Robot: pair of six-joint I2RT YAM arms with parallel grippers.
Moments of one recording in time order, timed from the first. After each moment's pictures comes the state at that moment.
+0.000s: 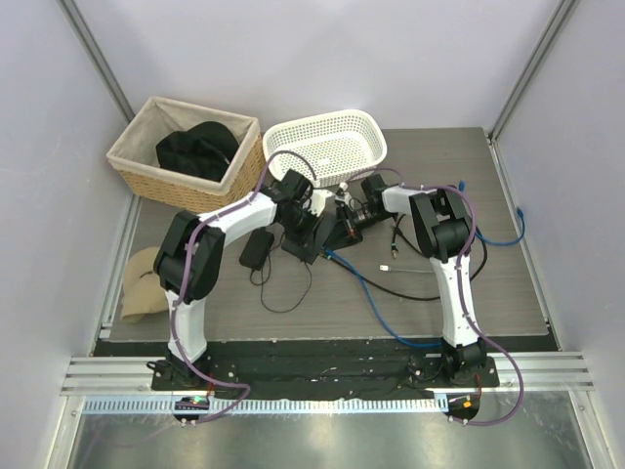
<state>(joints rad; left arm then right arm) -0.57 1.96 1.44 -0.60 0.39 0.07 0.32 2.38 1.56 -0.55 -1.16 0.15</state>
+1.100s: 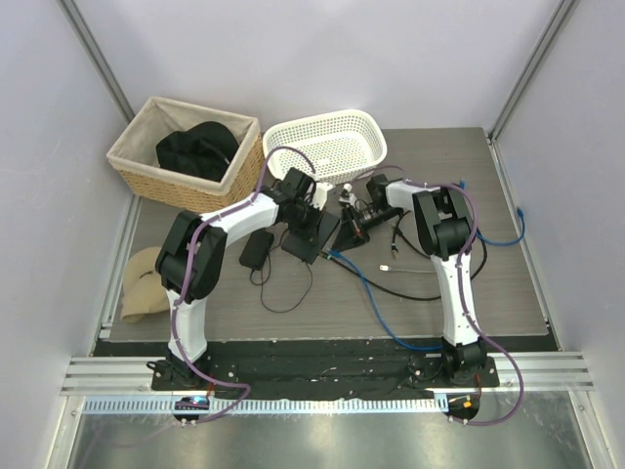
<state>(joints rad) -0.58 1.99 1.43 -0.49 0.32 -0.03 0.28 2.41 1.64 -0.79 -1.14 0.00</state>
